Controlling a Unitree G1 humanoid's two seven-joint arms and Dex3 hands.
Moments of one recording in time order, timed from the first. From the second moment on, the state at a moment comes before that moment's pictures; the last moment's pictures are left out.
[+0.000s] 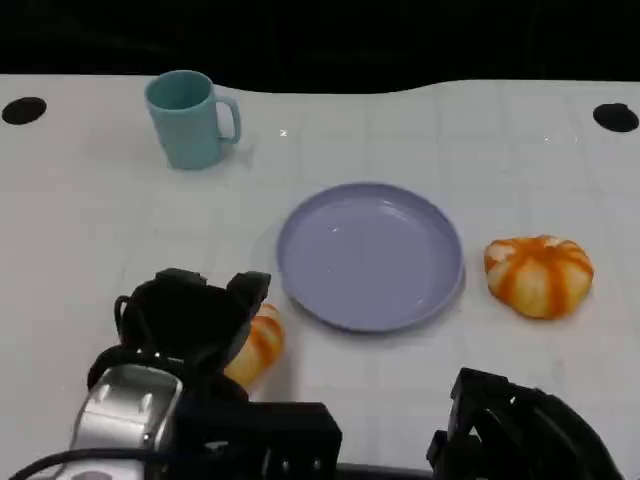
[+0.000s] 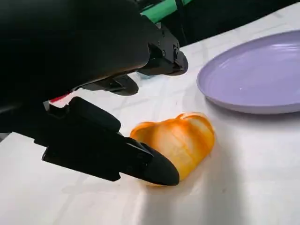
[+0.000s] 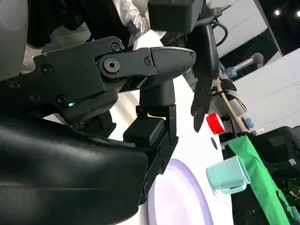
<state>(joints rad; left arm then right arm) -0.14 0.27 -0.42 -0.19 1.26 0.27 -0.44 0.19 -0.06 0.06 -0.05 0.47 0.20 0.64</state>
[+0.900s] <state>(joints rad) -0.31 0.21 -0.49 0.27 1.09 0.29 -0.21 0.20 -0.06 0.06 -0.05 0.47 0.20 0.64</state>
